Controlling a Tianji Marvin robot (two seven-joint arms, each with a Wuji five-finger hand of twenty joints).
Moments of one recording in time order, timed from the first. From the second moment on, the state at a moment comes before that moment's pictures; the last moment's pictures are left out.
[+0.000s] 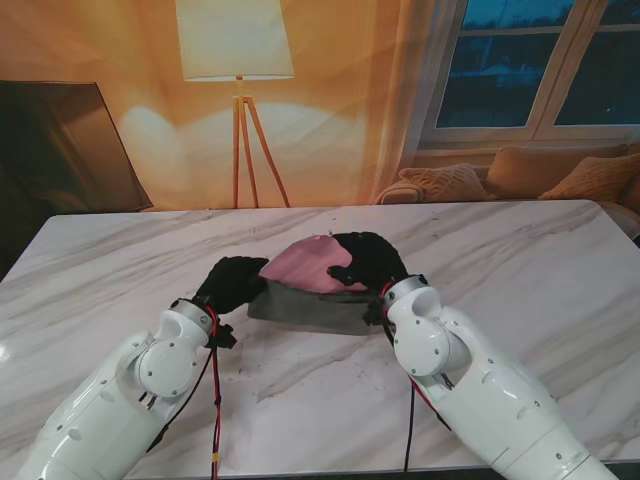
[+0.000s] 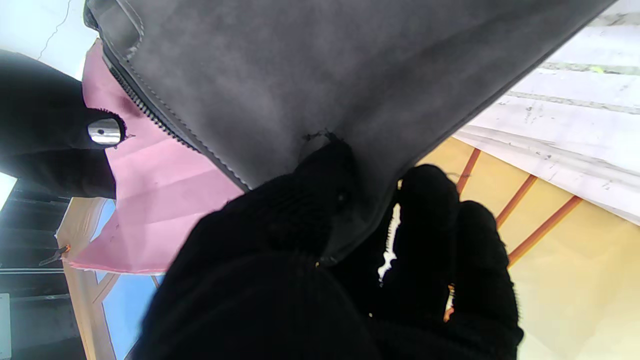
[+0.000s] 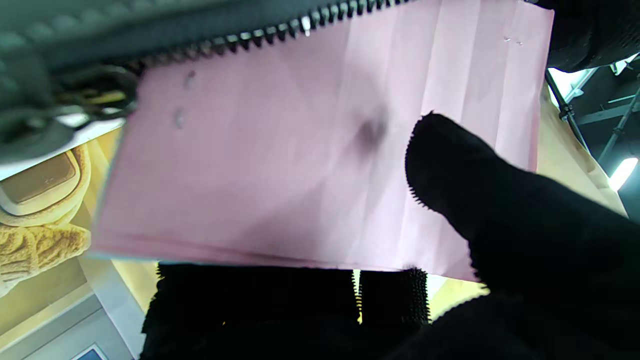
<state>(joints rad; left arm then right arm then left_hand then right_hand) 1.35 -1.14 -1.08 -1.43 0.52 -0.16 0.13 -1.25 -1.18 0.96 -1.49 -0.52 0.04 -0.19 1.14 -0.48 0.72 -0.20 0.85 0.02 0.92 0.55 0.99 0.32 0.58 0.92 0.70 0.42 1.10 0.99 0.09 0.38 1.23 0.85 0.56 -0.71 1.16 -0.26 0.74 -0.19 0.91 0.35 0.92 0.04 0.83 0.74 0.96 -0.05 1.21 0.67 0.58 0.03 1.53 0.80</state>
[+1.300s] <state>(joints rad) 1.35 -1.14 -1.09 -1.43 0.52 -0.15 0.11 -1.21 -1.14 0.99 -1.51 -0.75 -0.08 -0.17 0.98 -0.49 0.81 -0.19 0.78 0.05 0.89 0.46 0.95 0.31 0.63 0.92 0.68 0.42 1.12 1.00 0.08 0.37 1.23 0.85 0.60 -0.58 1.06 -0.28 0.86 -0.14 0.99 0.33 1.14 -0.04 1.06 0.90 1.30 -0.14 1.64 0.75 1.05 -0.02 1.81 0.72</state>
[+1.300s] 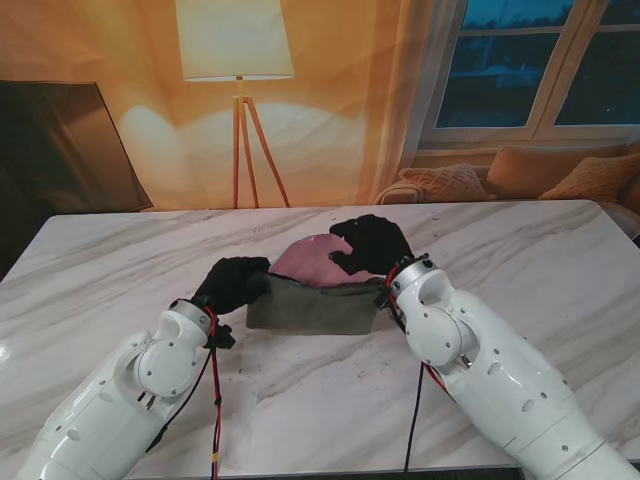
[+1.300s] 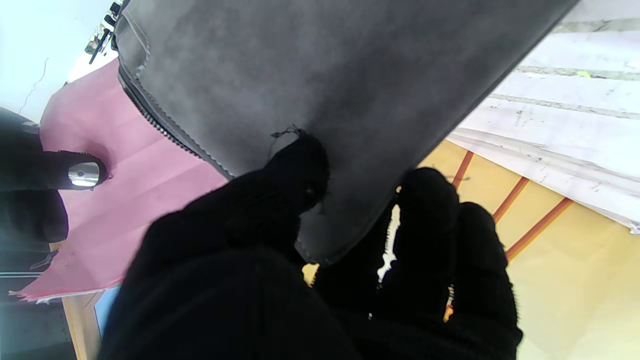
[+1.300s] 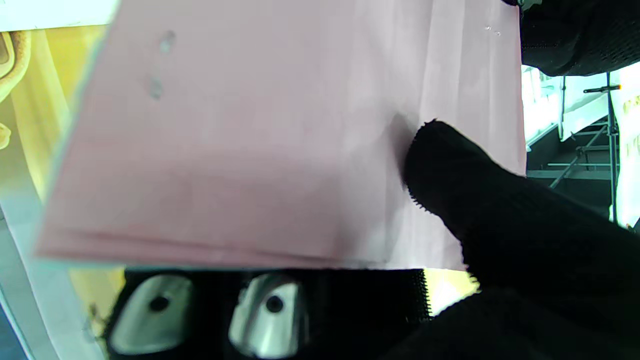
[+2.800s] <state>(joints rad) 1.38 -1.15 -1.09 -1.44 0.52 -0.16 0.17 -1.23 -1.12 1.00 -1.60 -0.71 -0.03 -0.03 1.00 -0.59 0.92 -0.20 0.59 0.05 0.87 0.60 0.95 0.27 0.46 0.92 0.68 0.41 1.01 0.91 0.11 0.37 1.21 0.80 0.56 -0.60 1.11 -0.28 0.91 -0.03 1.01 0.33 1.24 -0.07 1.11 0.97 1.33 -0.13 1.67 0.96 1.17 0.00 1.81 0.82</state>
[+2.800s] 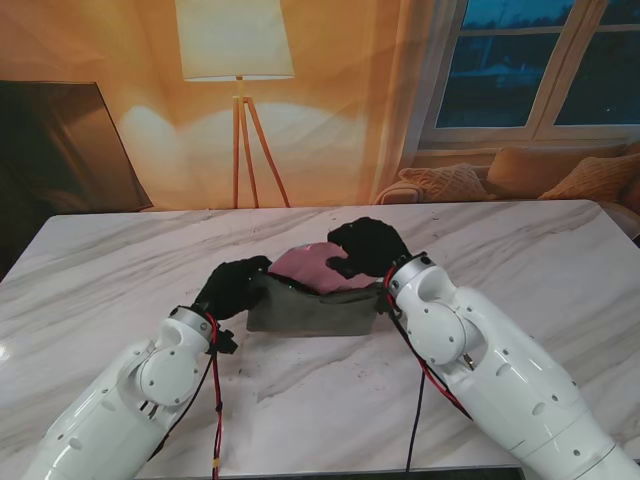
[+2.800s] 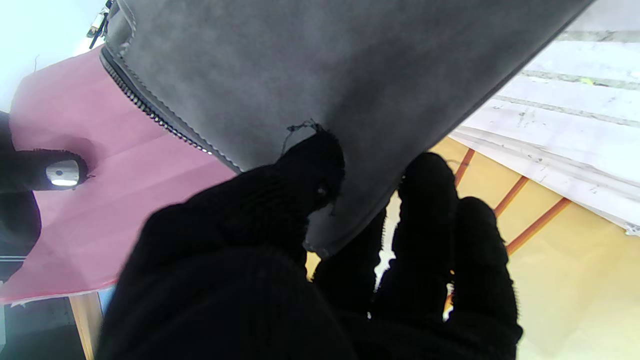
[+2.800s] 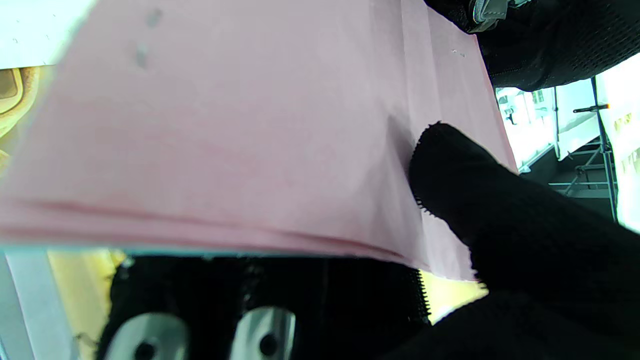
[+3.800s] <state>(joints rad) 1.39 -1.16 -1.09 -1.42 0.47 -0.21 0.20 -1.22 -1.10 1.01 -1.62 -0.76 -0.04 0.06 1.00 -0.59 0.92 -0.20 0.53 0.06 0.60 0.46 0.93 0.25 0.47 0.92 0.68 0.40 1.00 0.92 0.11 0.37 1.21 0.78 0.56 -0.63 1.11 -0.28 0.93 -0.04 1.01 0.33 1.25 -0.07 1.11 0.97 1.33 -0.13 1.68 0.97 1.17 0.00 1.82 0.83</state>
